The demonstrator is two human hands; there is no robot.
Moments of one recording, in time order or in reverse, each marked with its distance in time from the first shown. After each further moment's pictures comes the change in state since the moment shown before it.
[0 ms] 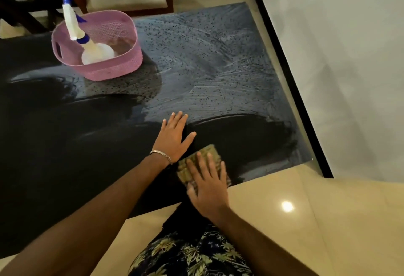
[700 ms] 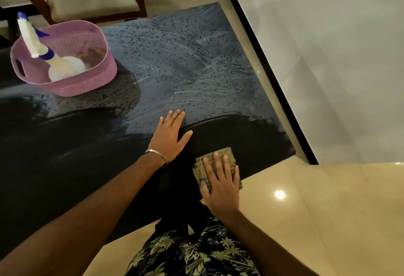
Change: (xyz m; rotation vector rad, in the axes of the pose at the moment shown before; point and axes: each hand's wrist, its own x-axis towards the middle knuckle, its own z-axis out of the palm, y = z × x) left_hand 0.037 0.020 -0.001 0.008 -0.011 0.126; right_hand -0.011 0.048 -0.003 0.052 0.046 0.276
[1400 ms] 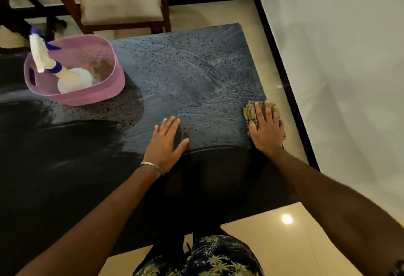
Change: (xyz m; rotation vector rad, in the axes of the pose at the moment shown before) left_hand 0.042 0.004 -0.012 -0.072 0.176 -0.152; right_hand 0.273 0.141 -0.105 -0.035 -0.020 0.067
